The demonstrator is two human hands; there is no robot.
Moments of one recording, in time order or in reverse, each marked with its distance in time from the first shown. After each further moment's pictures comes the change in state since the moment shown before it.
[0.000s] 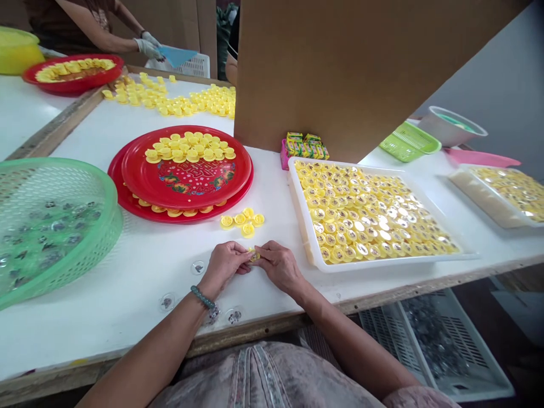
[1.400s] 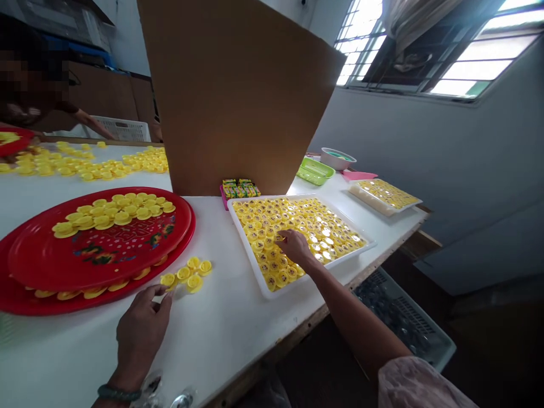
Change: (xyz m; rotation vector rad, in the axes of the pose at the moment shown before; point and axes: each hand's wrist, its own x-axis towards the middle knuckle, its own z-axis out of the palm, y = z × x) left_hand 0.014 0.014 -0.031 0.920 0.577 0.594; right_hand 0.016 0.080 -0.178 -0.611 0.365 0.389
